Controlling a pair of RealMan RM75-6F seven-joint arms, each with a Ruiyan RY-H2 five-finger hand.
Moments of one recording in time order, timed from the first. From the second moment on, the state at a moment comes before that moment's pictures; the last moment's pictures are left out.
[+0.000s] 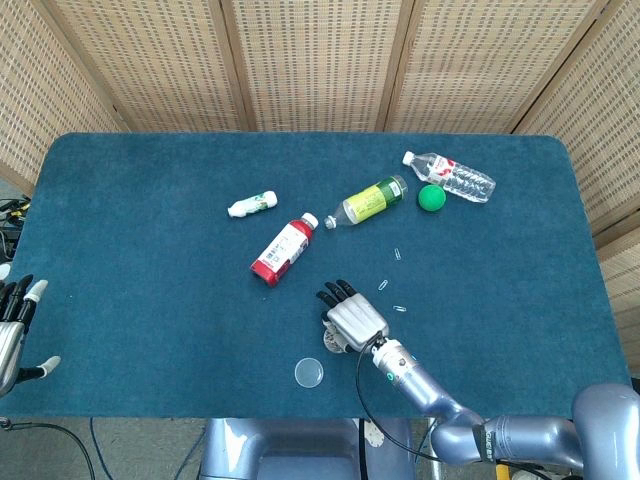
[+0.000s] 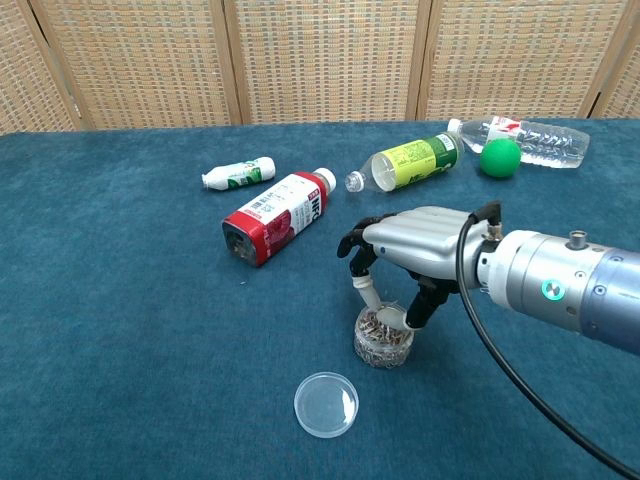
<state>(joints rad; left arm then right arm) -0.09 -0.97 -0.02 -1.89 1.35 1.43 0.32 0.81 -1.64 0.10 -1.59 -1.08 0.93 -0.59</state>
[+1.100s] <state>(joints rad) -0.08 -0.97 -0.02 -1.89 1.38 1.45 0.32 0.69 -1.32 0.12 -1.74 -1.18 1.11 -0.45</state>
